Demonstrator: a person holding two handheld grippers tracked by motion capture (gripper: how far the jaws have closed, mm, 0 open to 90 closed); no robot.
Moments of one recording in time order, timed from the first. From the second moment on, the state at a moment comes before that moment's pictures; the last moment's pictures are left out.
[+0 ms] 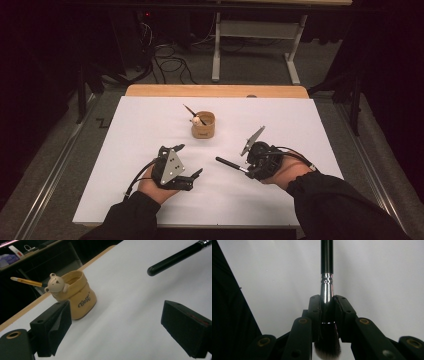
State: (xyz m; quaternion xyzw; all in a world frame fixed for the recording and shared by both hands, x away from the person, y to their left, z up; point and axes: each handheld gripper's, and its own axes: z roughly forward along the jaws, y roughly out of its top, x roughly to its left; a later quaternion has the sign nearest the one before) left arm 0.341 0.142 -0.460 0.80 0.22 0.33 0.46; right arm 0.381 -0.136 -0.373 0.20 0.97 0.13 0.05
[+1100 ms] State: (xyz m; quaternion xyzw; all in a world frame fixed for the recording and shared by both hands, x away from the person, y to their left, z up) left arm 0.323 0.120 -0.469 0.81 0.11 0.41 0.39; right arm 0.373 -0.091 -0.360 0.15 0.99 0.08 0.02
